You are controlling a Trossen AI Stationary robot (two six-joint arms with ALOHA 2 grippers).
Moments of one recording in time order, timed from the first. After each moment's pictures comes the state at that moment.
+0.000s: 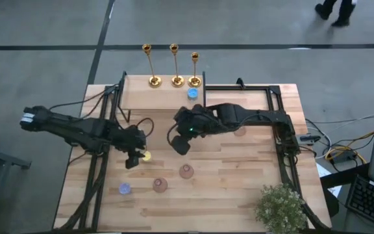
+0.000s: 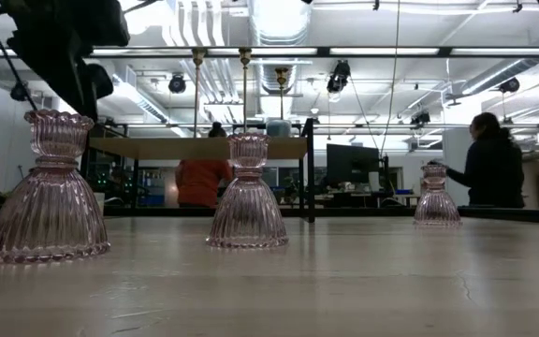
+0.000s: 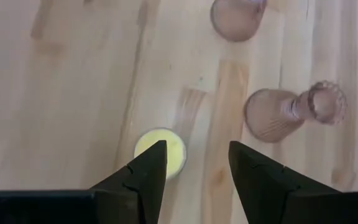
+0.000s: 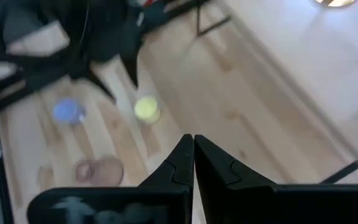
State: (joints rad) left arm -0.16 0.95 0.78 -0.81 0.00 -0.38; right arm 0.11 2.05 2.35 -1.15 0.29 0.58
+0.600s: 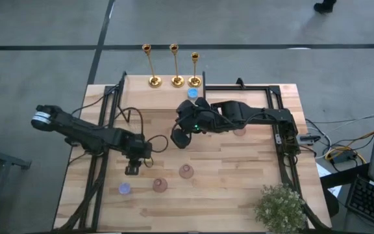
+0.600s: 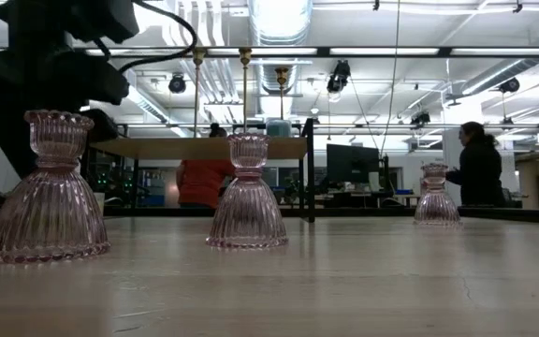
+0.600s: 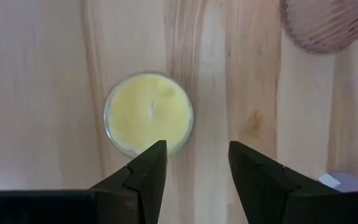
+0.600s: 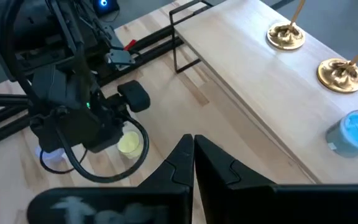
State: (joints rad) left arm -0.20 1.22 0.72 -0.80 0.05 -0.16; right arm 0.11 2.02 2.35 -1.10 0.42 0.56
